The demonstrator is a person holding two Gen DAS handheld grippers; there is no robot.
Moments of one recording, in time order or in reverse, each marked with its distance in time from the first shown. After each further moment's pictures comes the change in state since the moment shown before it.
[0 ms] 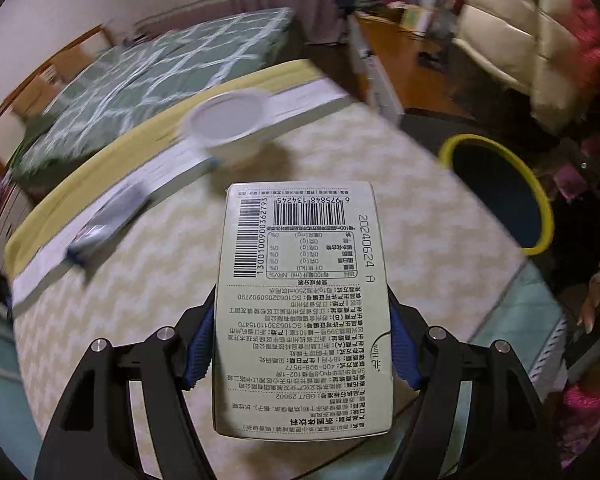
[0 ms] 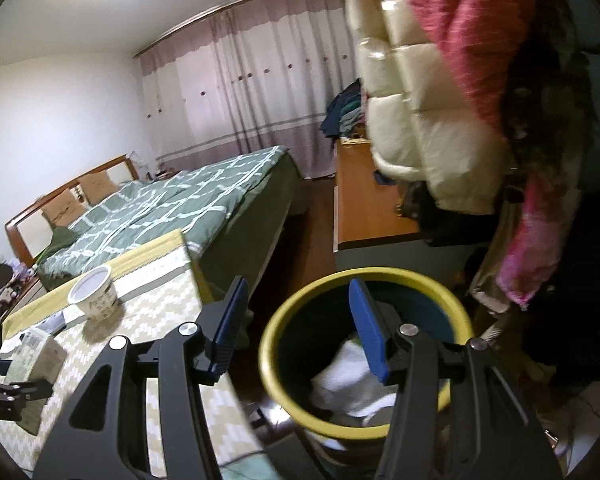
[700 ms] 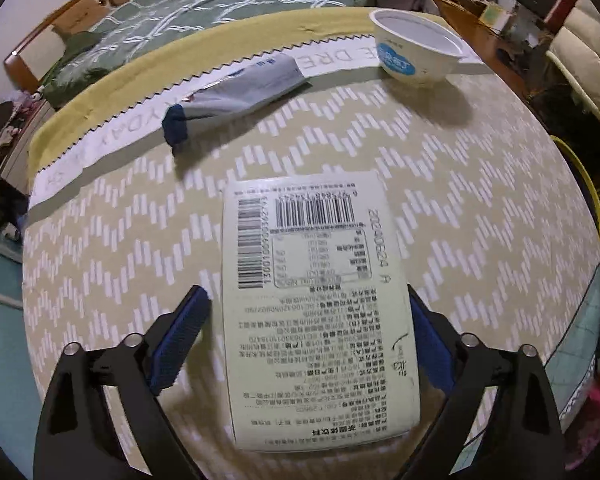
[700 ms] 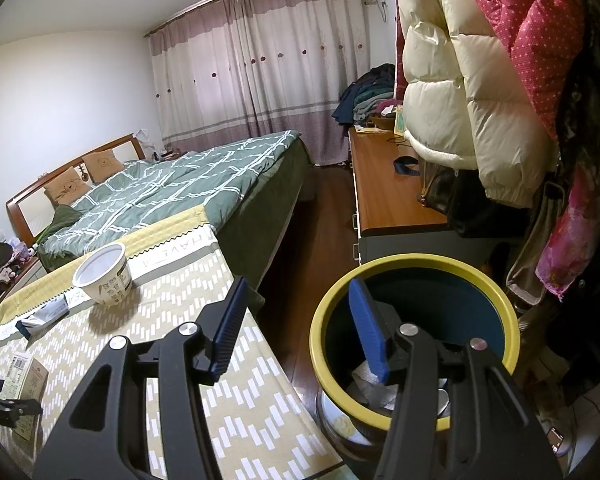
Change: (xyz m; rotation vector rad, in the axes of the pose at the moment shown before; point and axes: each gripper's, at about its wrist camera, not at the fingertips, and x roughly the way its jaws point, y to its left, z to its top) left arm 0.030 0.145 -0.069 -0.242 0.159 0.087; right arm 0.035 0.074 -0.019 -0.071 0.060 0.024
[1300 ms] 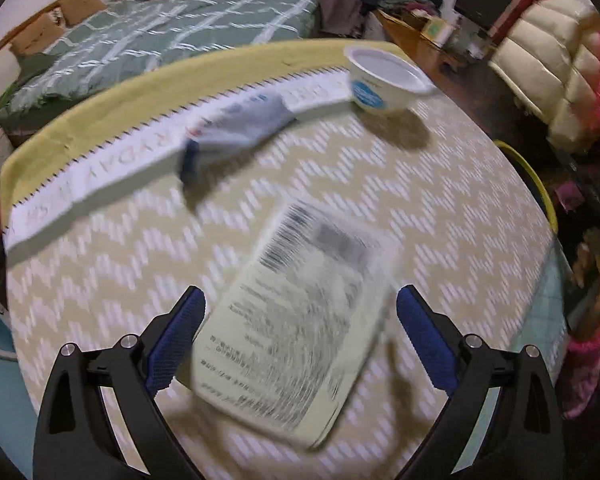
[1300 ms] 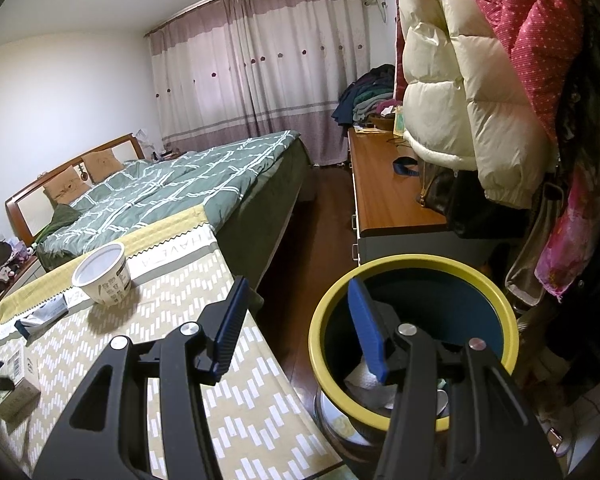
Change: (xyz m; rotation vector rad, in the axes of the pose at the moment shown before) left arm -0.023 0.044 -0.006 0.115 -0.070 -0.237; right arm -0.001 0.000 0.000 0.000 -0.002 -0.004
